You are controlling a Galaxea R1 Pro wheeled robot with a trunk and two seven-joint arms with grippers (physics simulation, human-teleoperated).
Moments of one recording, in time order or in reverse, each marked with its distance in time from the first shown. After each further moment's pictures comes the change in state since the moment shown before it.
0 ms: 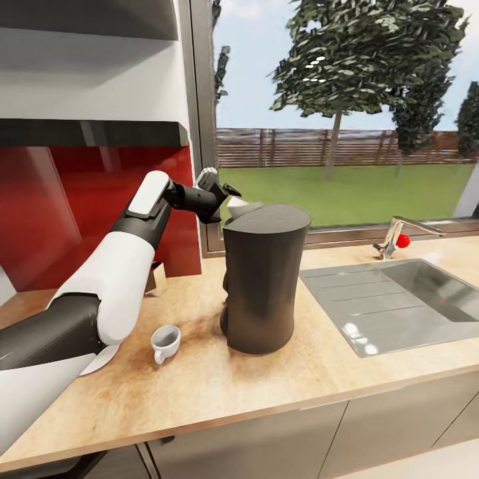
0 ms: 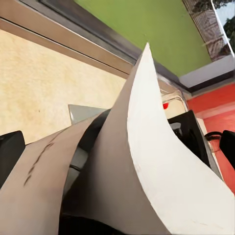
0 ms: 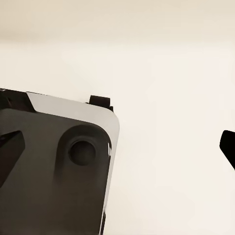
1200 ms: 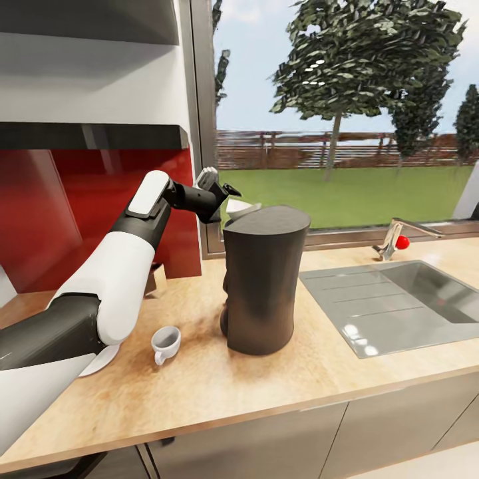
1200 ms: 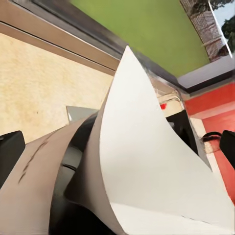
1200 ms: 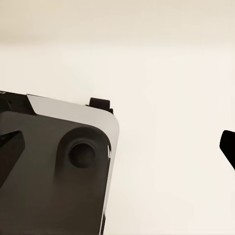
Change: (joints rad) left arm 0.000 0.000 0.000 -0.002 0.000 0.000 0.000; right arm 0.000 0.000 0.000 0.001 0.000 -0.001 0.001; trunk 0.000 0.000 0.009
